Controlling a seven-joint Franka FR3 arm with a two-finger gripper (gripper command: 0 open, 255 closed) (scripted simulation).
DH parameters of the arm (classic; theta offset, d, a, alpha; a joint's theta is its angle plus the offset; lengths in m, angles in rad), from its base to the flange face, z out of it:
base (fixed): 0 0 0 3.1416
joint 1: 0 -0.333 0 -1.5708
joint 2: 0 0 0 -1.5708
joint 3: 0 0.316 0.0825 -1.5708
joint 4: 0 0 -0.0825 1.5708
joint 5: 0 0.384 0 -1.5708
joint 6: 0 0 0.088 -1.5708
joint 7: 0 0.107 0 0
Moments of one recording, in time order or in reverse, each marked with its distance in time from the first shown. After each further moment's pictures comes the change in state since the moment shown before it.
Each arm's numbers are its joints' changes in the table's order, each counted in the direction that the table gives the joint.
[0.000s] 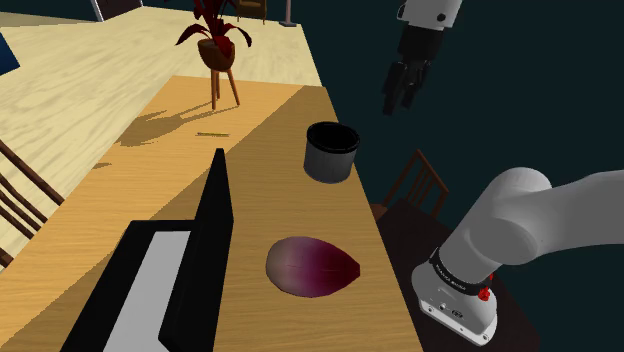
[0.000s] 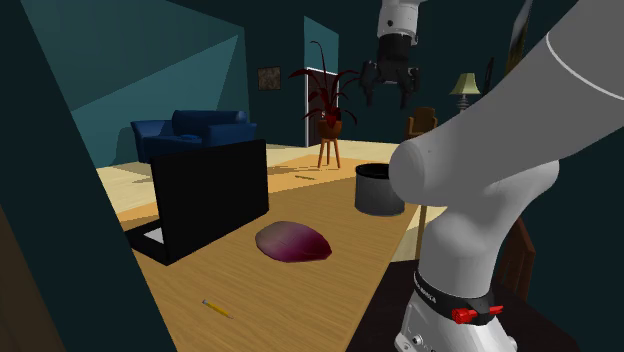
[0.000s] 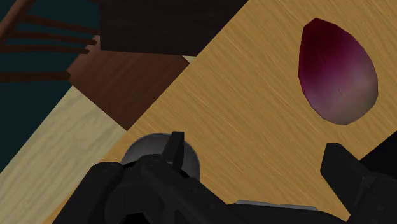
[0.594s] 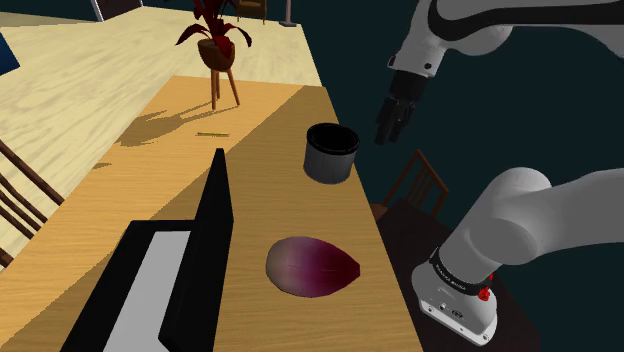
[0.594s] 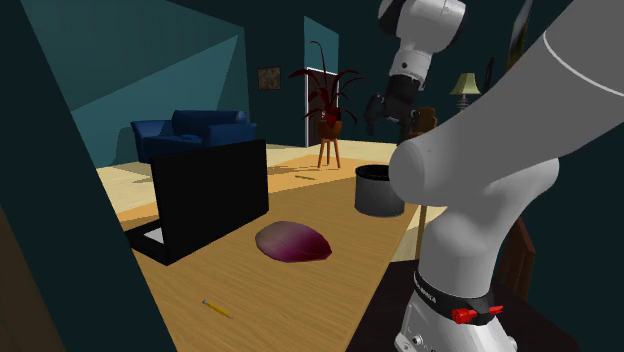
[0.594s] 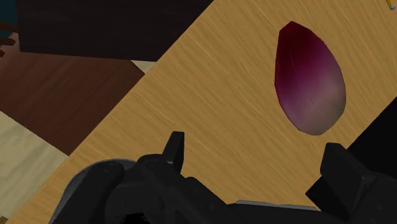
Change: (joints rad) arm 0.000 -0.021 -0.155 0.214 0.120 -0.162 -0.165
